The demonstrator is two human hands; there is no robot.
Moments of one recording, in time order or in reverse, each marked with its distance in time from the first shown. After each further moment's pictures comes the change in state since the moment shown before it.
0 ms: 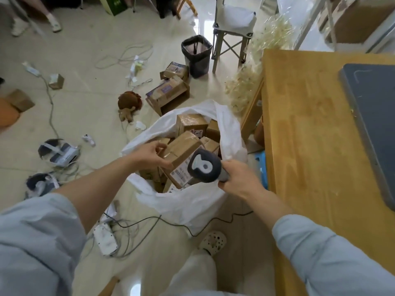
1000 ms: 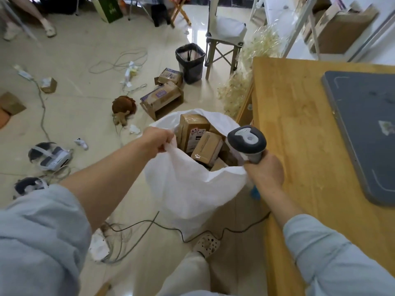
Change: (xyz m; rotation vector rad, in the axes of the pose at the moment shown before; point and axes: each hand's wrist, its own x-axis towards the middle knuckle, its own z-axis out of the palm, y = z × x) left_hand -0.021 0.072 0.011 -0.836 0.334 -0.220; right_hand -0.021 0.031 -0.026 0.235 0.540 0.388
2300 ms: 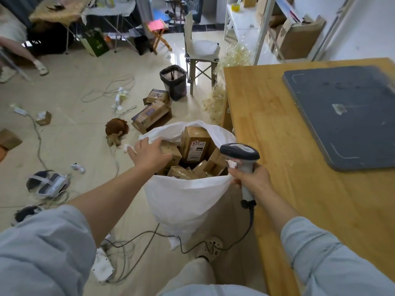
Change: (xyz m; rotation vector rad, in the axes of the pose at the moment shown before) left_hand -0.068 -0.050 0.005 1.135 0.220 0.529; right_hand -0.072 0.048 -0.034 0.546 -0.157 0.259
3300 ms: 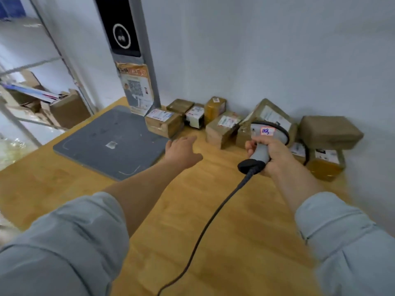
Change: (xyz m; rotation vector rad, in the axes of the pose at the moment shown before) left_hand -0.332 0.470 0.066 0.184 -0.202 1.384; right_hand -0.250 0.102 -0.416 1.387 0.818 -0.030
